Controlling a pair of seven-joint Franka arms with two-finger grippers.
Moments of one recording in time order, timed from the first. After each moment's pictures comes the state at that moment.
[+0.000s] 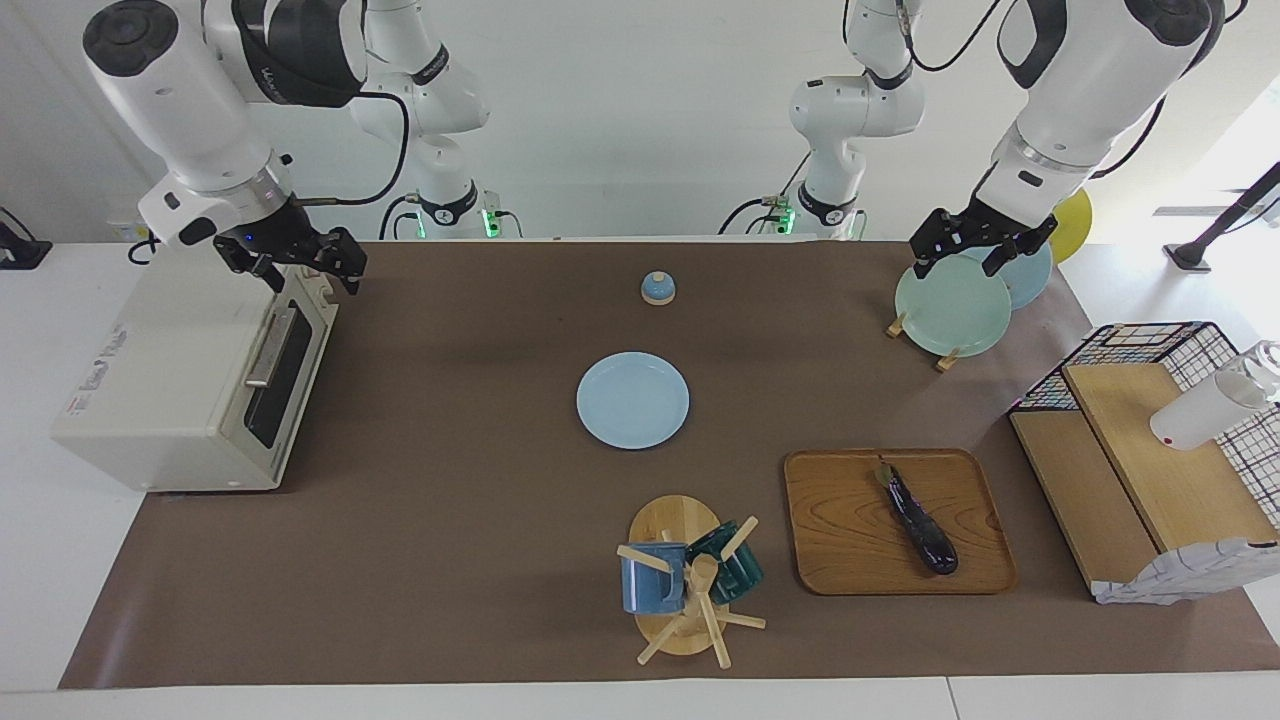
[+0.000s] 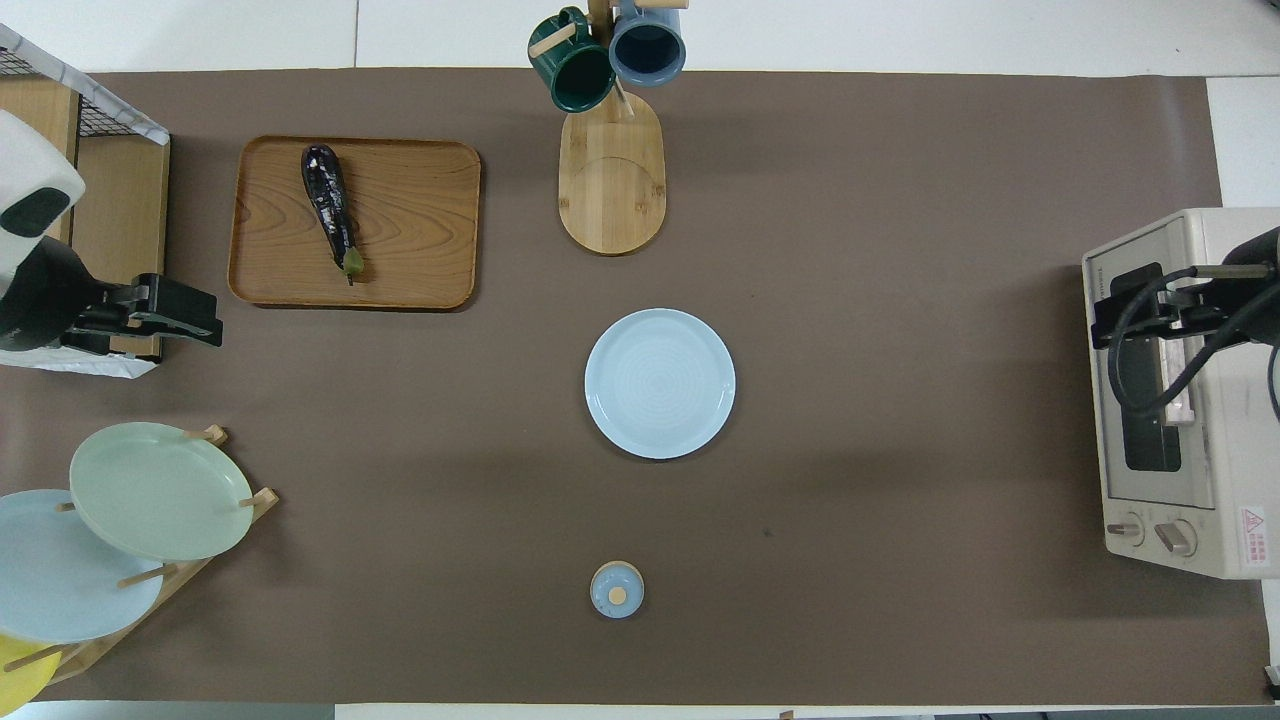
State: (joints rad) left arm -0.07 -0.03 -0.06 -1.63 -0.05 1.52 -0.12; right arm 0.07 -0.02 -0.10 -1.68 -0.02 1.55 0.02
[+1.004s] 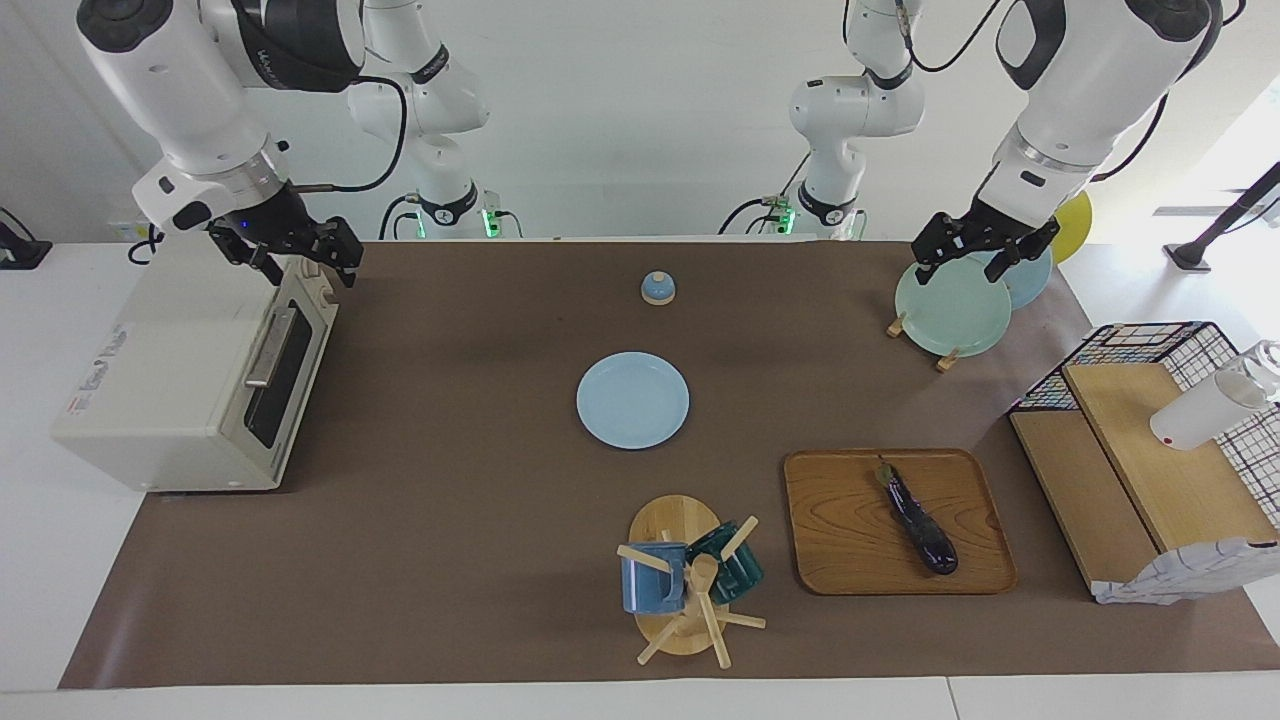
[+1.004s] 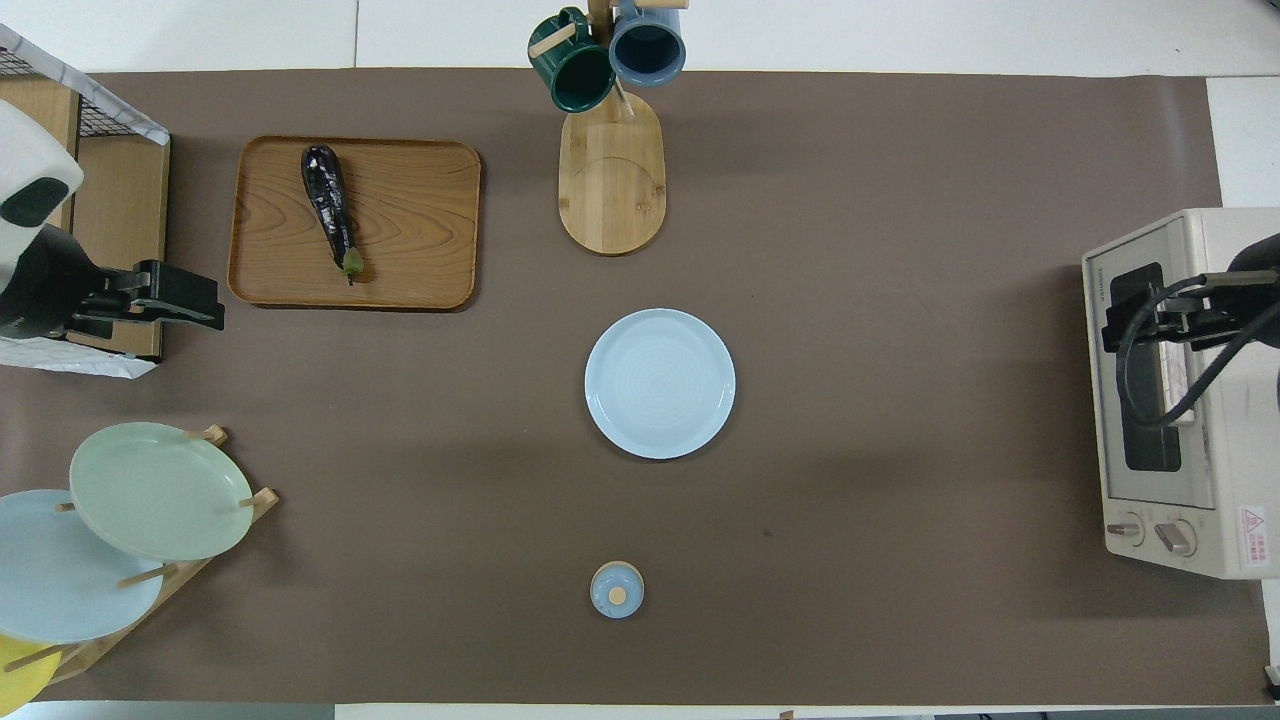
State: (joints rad) left arm -0.07 -0.02 -0.06 -1.63 -0.05 1.58 -0.12; right arm 0.07 -0.04 -0.10 -1.71 -0.02 1.60 -0.03
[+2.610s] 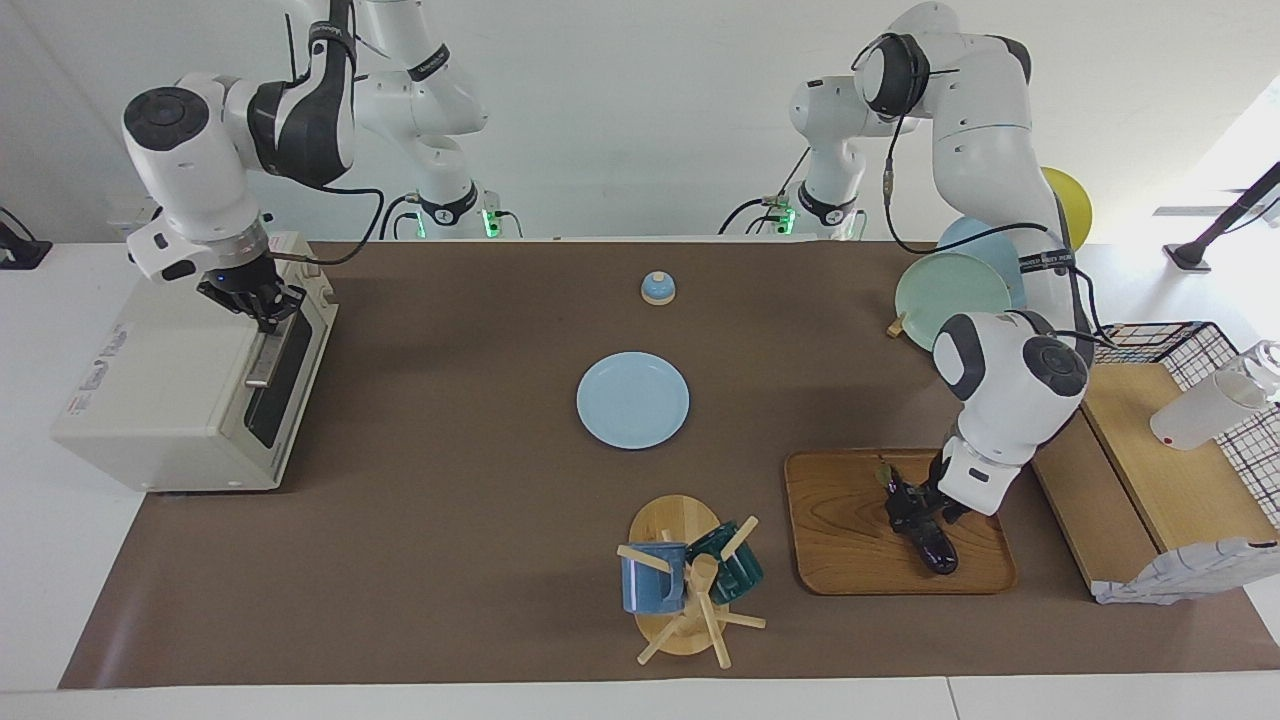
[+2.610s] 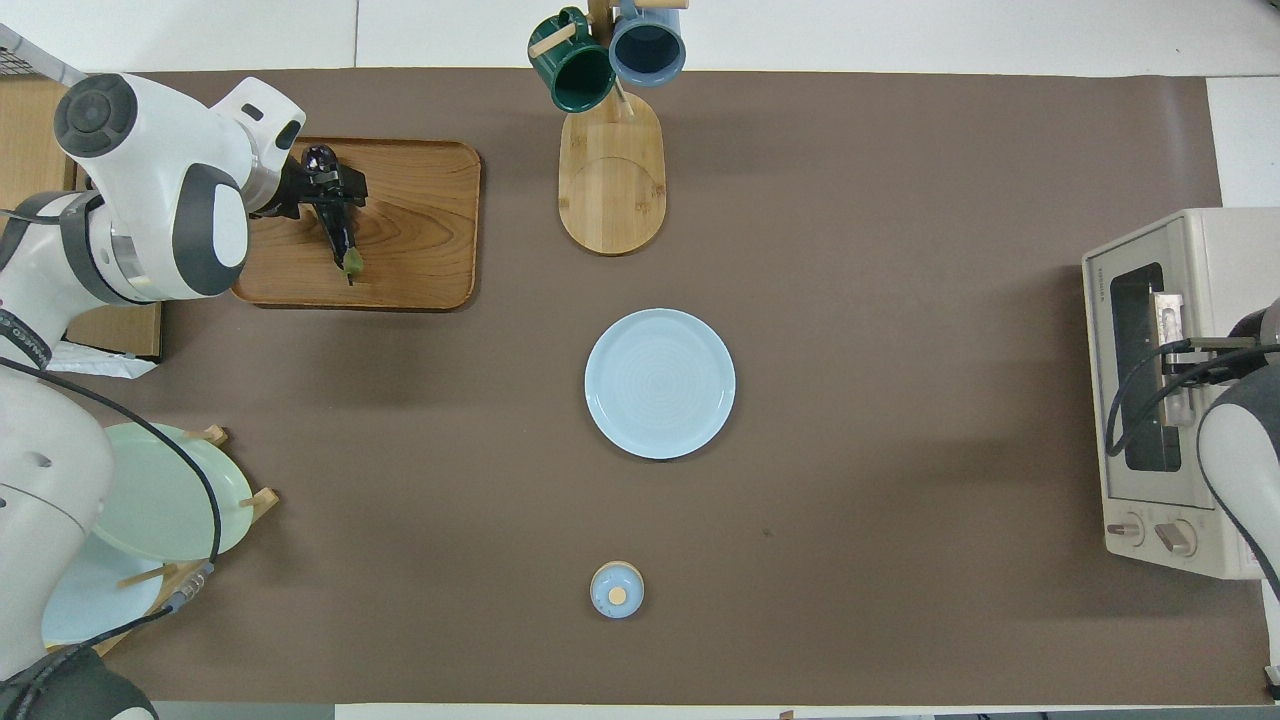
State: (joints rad) left arm -0.07 0.61 -0.04 -1.54 -0.08 2.31 -0.13; right arm -0.05 -0.11 -0.11 -2.06 -0.23 1.93 0.03
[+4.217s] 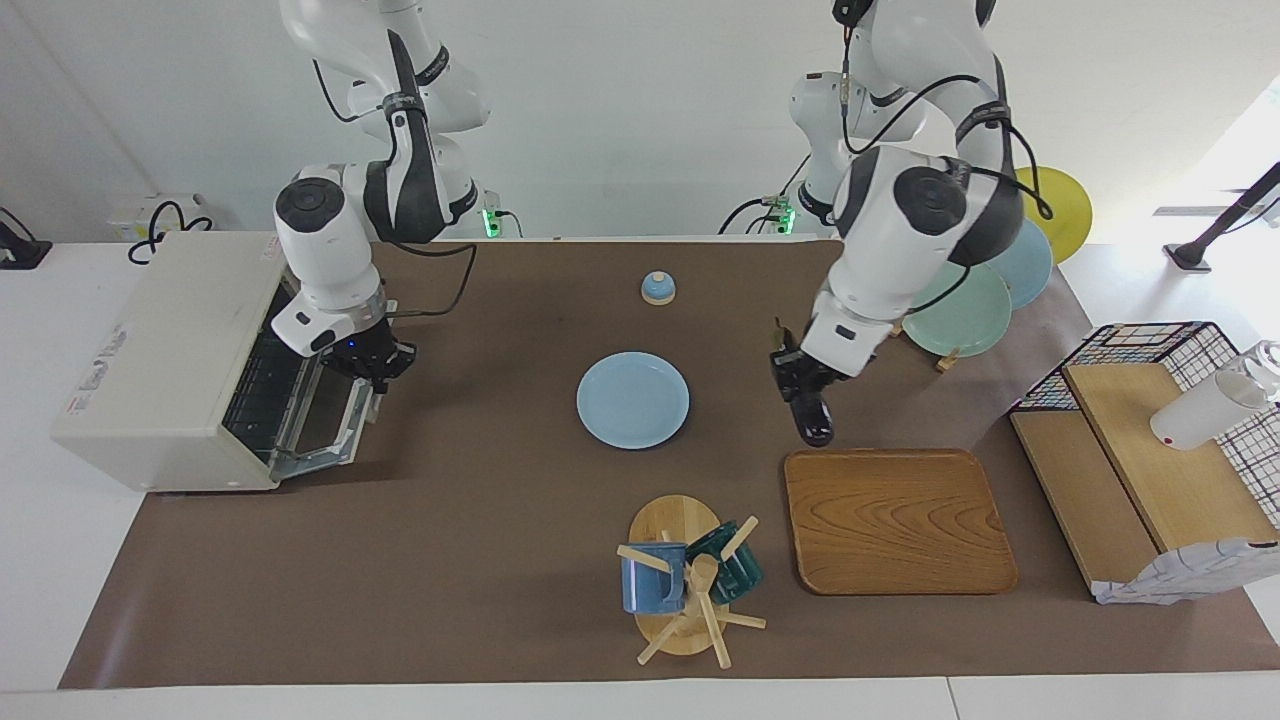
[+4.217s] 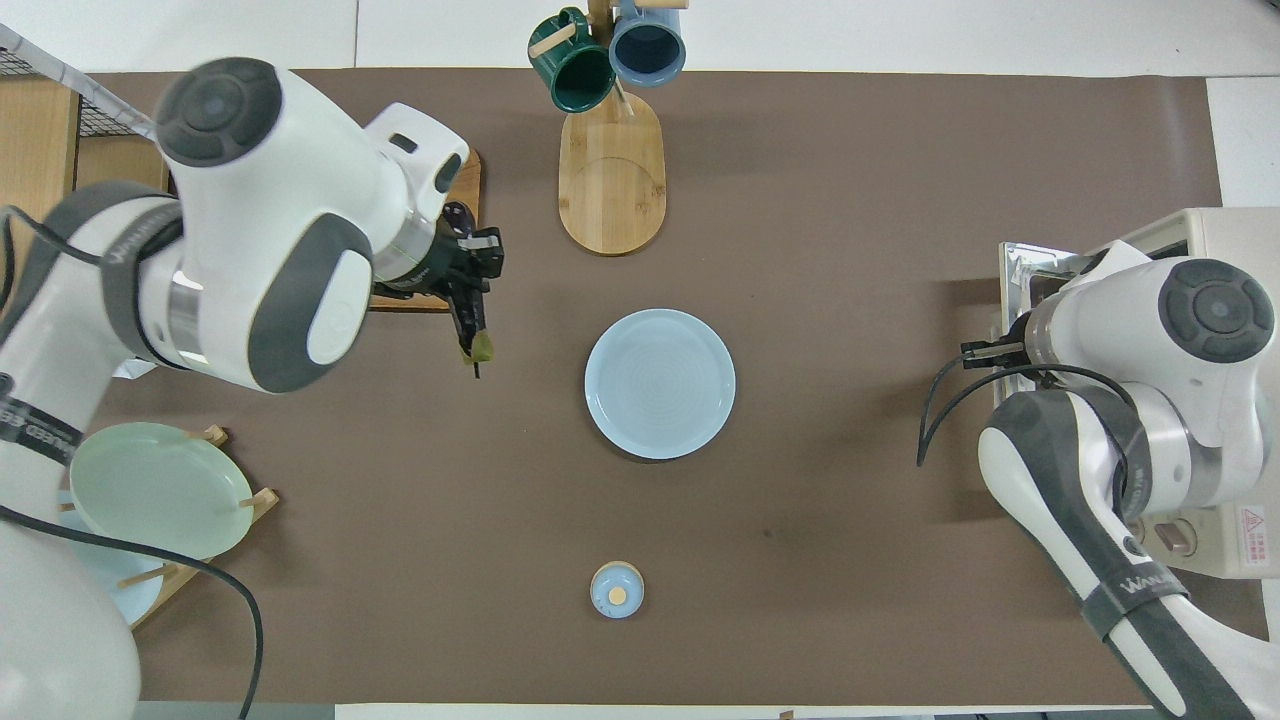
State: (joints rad) left arm -0.40 0.27 -0.06 -1.64 -0.11 1.93 -0.53; right arm 0.12 0.04 -0.09 -2.23 -0.12 2.31 0.03
